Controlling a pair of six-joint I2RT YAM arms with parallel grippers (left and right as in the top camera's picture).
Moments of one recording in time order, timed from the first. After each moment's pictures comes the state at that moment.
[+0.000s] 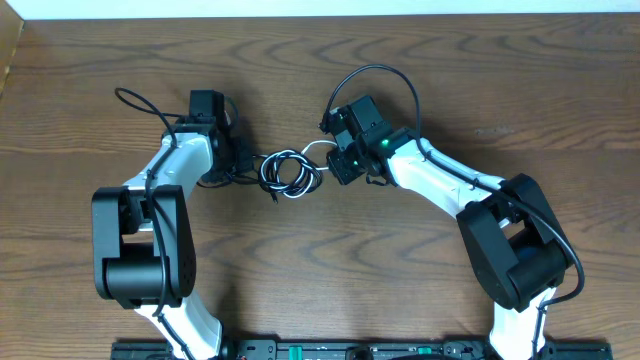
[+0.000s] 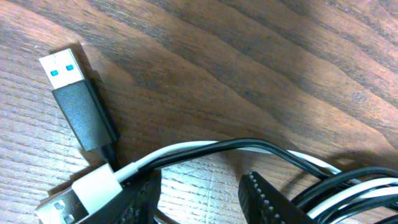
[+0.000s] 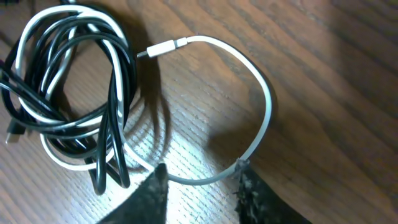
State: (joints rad) left arm 0.01 1.90 1.13 -0.55 0.09 -0.33; right arm 0.59 2.01 1.32 -0.36 -0.21 0.05
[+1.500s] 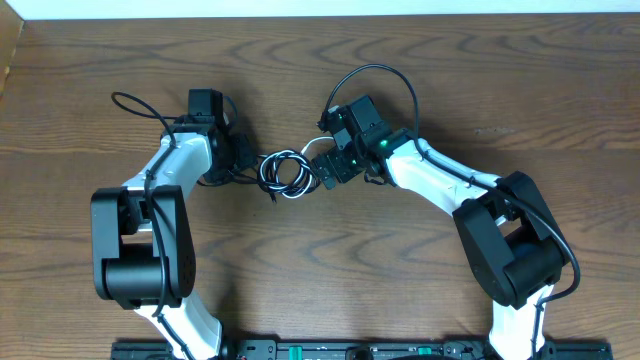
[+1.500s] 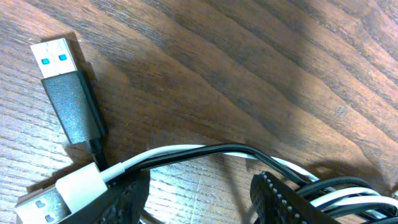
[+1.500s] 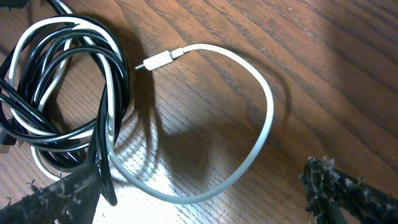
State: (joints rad) left arm 0.01 1.89 1.13 -0.54 0.12 -0.42; right arm 0.59 2.03 1.32 -0.31 -0.21 0.05
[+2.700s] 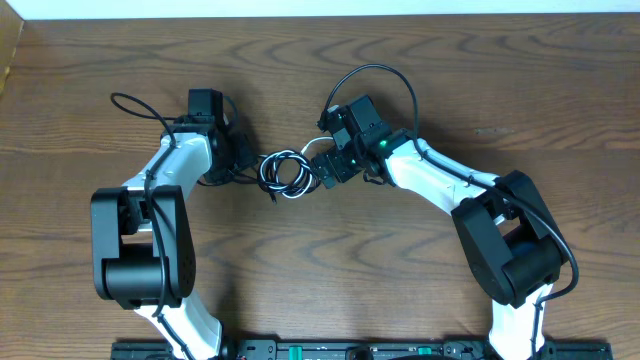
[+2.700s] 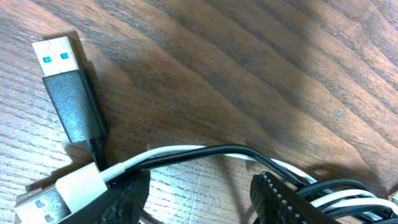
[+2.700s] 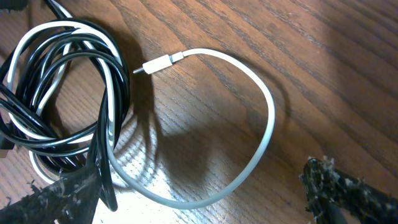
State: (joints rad) left arm 0.01 1.89 1.13 -0.54 0.12 -0.43; right arm 0.59 2.04 1.32 -0.30 -0.21 0.05
